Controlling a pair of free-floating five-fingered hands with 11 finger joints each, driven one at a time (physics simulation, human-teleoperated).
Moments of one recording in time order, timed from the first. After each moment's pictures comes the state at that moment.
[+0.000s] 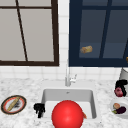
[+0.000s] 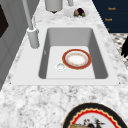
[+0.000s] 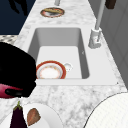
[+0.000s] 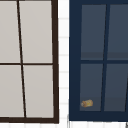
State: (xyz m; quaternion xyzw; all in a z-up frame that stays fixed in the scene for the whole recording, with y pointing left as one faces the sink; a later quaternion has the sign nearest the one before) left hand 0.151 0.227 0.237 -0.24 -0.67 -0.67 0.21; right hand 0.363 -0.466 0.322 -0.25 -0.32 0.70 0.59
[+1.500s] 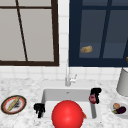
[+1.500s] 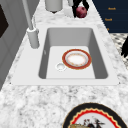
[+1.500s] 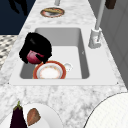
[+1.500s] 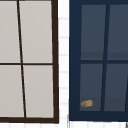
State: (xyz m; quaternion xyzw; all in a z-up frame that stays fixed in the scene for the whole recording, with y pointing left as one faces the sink) left hand 0.151 0.227 0.237 -0.24 -0.67 -0.67 0.21; right hand 0.369 -0.265 0.216 -0.24 -0.36 0.68 0.59
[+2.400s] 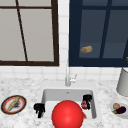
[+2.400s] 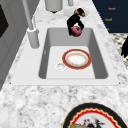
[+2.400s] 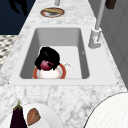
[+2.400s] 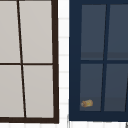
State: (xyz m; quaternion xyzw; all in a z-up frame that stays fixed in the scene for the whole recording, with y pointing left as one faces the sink) left hand 0.151 0.227 0.237 -0.24 -0.67 -0.67 0.21; right hand 0.393 -0.196 0.098 -0.28 -0.35 0.67 0.59
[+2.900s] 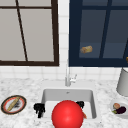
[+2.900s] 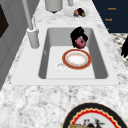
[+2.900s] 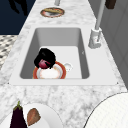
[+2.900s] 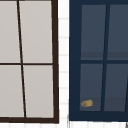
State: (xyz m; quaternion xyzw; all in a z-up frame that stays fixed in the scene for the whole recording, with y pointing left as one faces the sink) left hand 0.151 0.227 0.237 -0.24 -0.67 -0.67 0.21; right hand 0.366 -0.125 0.033 -0.28 -0.33 0.68 0.59
